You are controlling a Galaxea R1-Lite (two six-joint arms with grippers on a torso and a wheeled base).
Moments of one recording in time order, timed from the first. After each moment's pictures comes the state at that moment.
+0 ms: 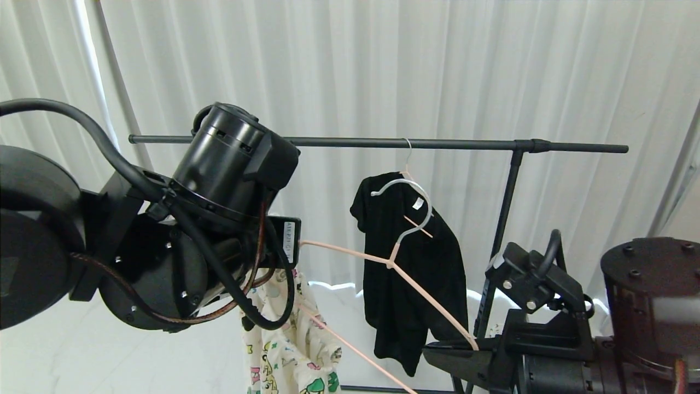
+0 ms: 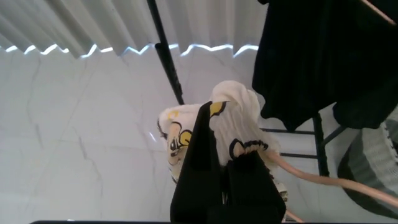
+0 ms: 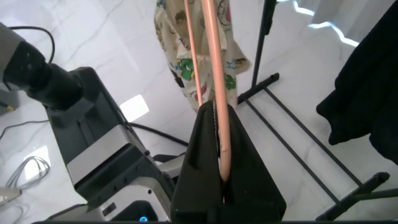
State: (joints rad) left arm -0.78 1.59 -1.23 0.39 0.69 -0.39; right arm 1.02 1.46 -0.65 -0.36 0.12 0.28
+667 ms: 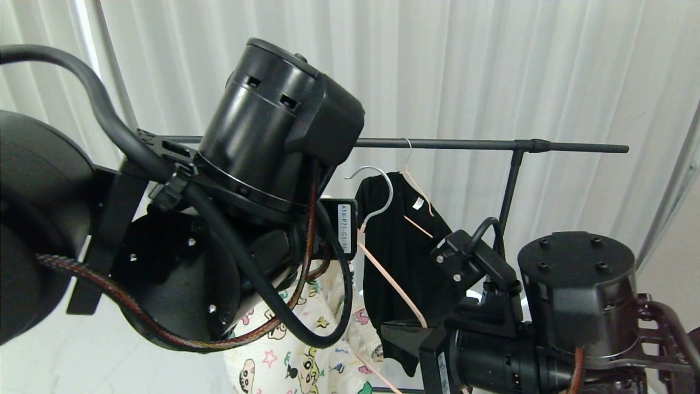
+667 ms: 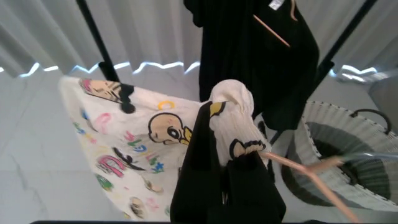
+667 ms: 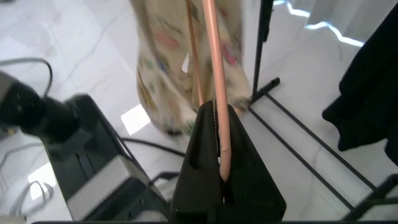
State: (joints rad) left arm -0.95 1.64 -1.38 0.39 0.69 -0.46; right arm 1.08 1.63 -0.76 -0.46 0.00 0.39
